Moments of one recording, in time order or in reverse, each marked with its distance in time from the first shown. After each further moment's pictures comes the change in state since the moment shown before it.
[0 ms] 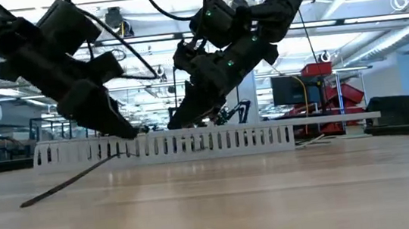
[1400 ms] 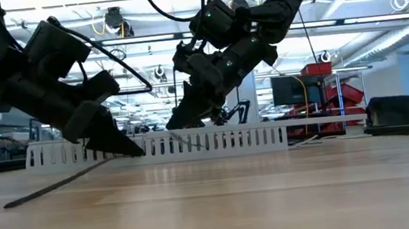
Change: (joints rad) left arm -0.067 0.277 -0.126 0.483 -0.089 -0.093; right arm 0.000 0.001 -0.001 0.012 -0.016 0.079
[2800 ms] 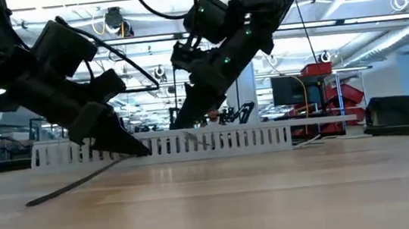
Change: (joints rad) left arm 0.004 0.089 0.080 0.007 0.027 0.062; right arm 0.011 -0.002 0.088 -0.149 0.114 -0.112
